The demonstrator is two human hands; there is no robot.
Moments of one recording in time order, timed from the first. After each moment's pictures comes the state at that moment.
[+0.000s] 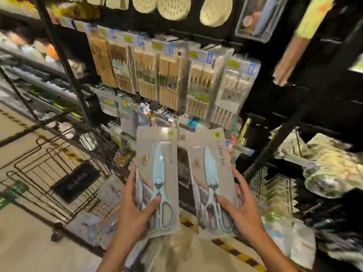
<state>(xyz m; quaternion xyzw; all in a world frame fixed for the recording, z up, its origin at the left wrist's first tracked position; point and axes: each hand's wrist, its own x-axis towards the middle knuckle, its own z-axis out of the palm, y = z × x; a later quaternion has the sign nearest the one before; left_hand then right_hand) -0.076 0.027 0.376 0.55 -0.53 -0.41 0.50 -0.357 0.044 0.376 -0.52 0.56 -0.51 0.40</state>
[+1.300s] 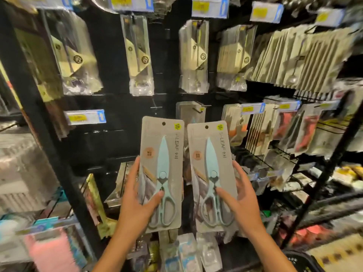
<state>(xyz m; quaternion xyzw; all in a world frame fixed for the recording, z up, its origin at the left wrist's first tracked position) -0.620 0.066 0.504 0.22 -0.75 -0.45 0.42 -0.820 0.242 0.481 -0.34 0.62 -0.70 0.08</state>
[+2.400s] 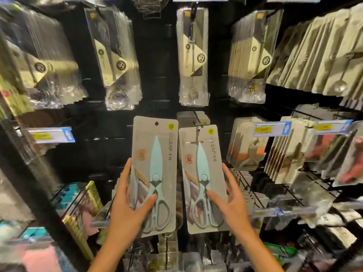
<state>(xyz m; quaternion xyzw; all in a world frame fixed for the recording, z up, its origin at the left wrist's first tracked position) -0.735 0.041 0.526 0.30 -0.72 -0.42 0.46 -0.968 0.154 0.472 -0.41 0.59 -0.68 0.16</state>
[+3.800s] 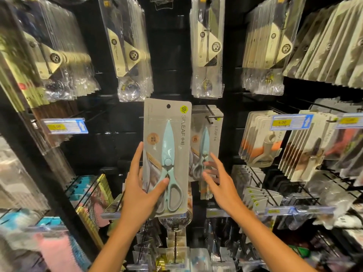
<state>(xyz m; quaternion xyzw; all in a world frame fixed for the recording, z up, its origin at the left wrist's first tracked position) -0.742 0.019 0.523 0.25 -0.73 -0.41 0.49 -0.975 0.089 0.461 -0.49 0.65 -0.56 0.15</state>
